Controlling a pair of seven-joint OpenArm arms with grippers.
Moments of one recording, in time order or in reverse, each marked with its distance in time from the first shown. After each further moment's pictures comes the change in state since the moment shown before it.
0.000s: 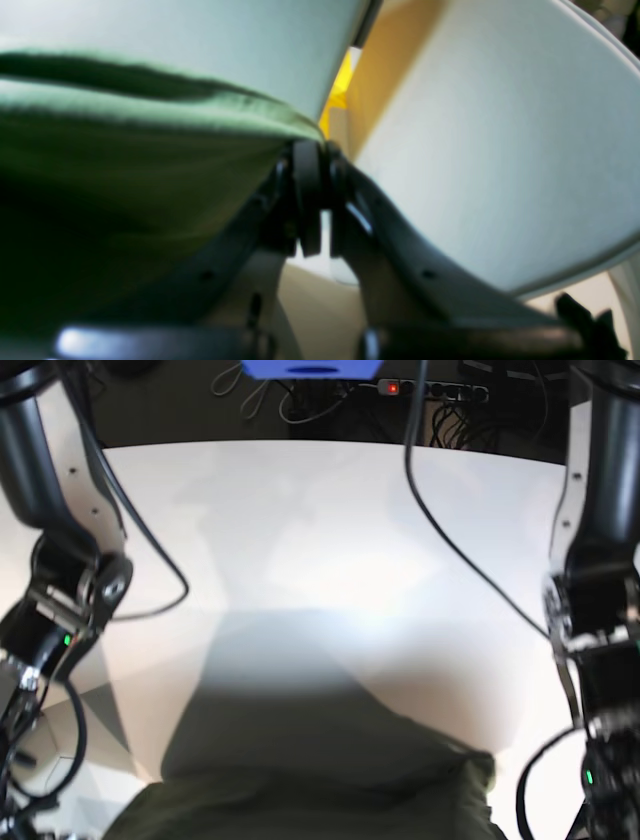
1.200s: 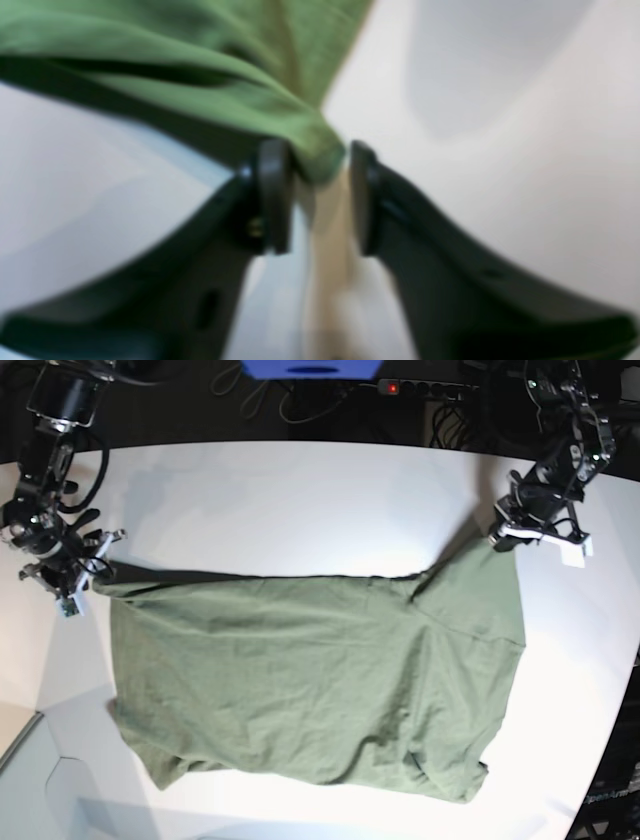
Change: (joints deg) left arm 79.3 4.3 -20.0 29.5 -10.6 -1.2 17.5; right arm -53.6 5.0 1.2 7.3 10.3 0.0 0.3
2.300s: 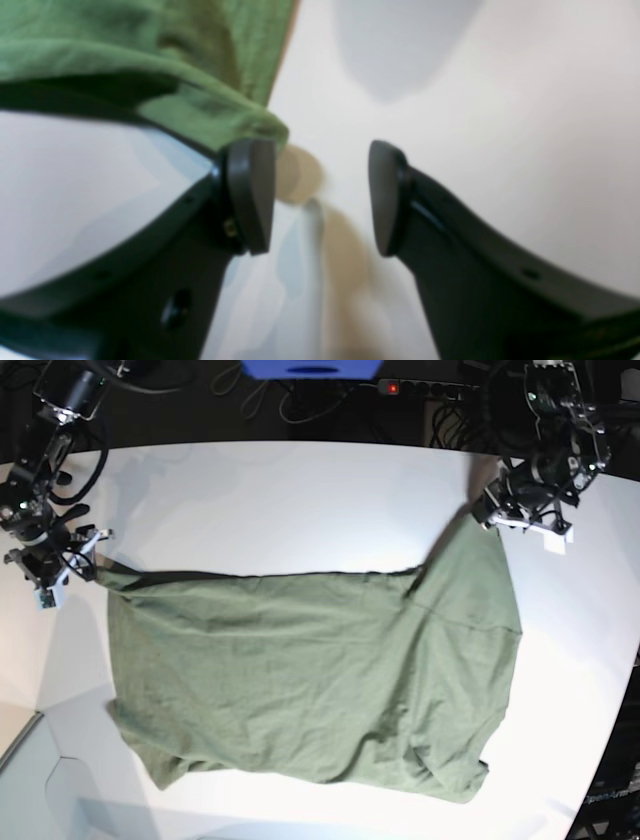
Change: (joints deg) left arm -2.8 -0.5 -0.3 -9.9 0.0 -0.1 7.9; right arm -0.5 -4.0 8.6 2.5 0.2 0.0 -0.2
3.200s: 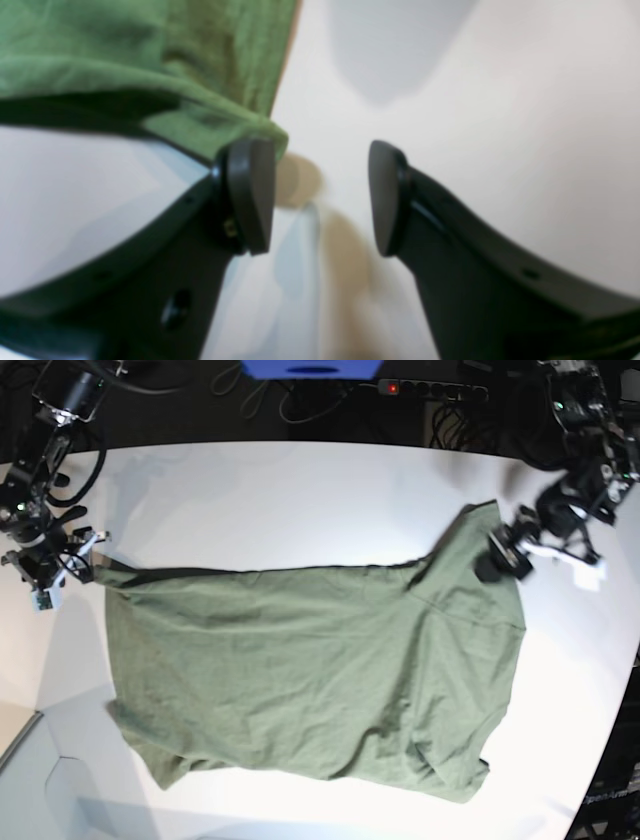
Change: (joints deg) left arm -3.4 -3.7 -4.5 10.8 -7.1 -0.5 2.6; right arm 0.3 0.3 0.2 0.7 -0.2 0.0 -0.2
